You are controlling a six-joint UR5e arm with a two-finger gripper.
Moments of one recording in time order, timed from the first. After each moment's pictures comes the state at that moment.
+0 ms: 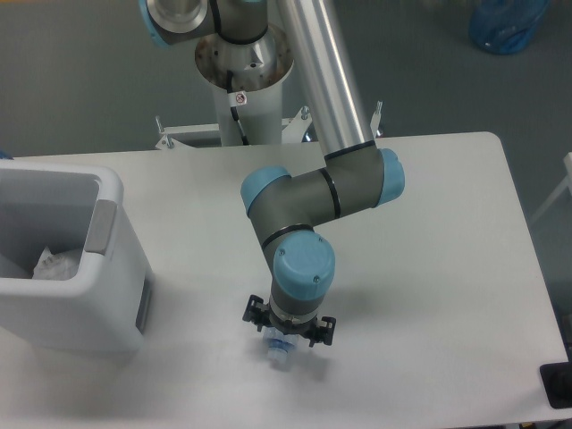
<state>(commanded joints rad) 2.35 -2.23 -1.46 -1.06 1.50 0.61</state>
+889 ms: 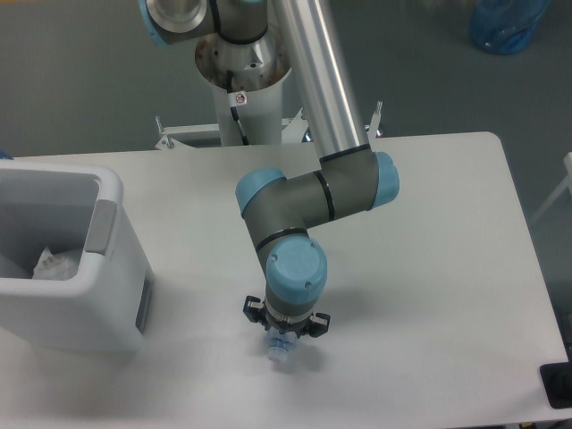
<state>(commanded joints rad) 2.35 -2.17 -1.44 -1.10 1.50 0.58</state>
